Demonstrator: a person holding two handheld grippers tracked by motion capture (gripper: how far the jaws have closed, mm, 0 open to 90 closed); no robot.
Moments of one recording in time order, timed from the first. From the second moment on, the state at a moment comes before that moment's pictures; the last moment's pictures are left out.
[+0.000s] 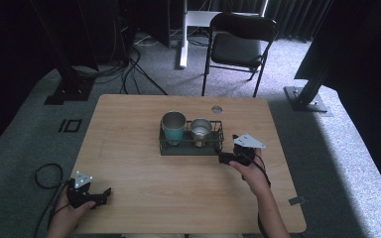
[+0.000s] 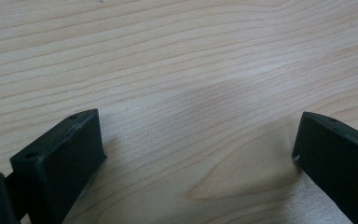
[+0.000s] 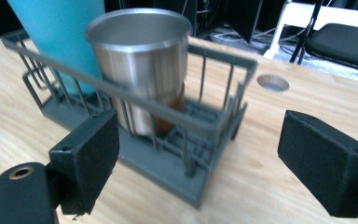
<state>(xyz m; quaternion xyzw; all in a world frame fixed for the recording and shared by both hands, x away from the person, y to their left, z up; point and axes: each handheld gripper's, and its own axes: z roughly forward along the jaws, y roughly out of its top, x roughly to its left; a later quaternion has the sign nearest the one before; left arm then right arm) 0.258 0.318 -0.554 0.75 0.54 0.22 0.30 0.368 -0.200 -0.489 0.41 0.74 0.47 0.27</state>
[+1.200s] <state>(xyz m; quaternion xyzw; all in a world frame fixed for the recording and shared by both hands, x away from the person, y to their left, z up) 0.258 0.318 -0.554 0.75 0.54 0.22 0.30 0.318 -0.271 -0.541 0.48 0.73 0.41 0.27</state>
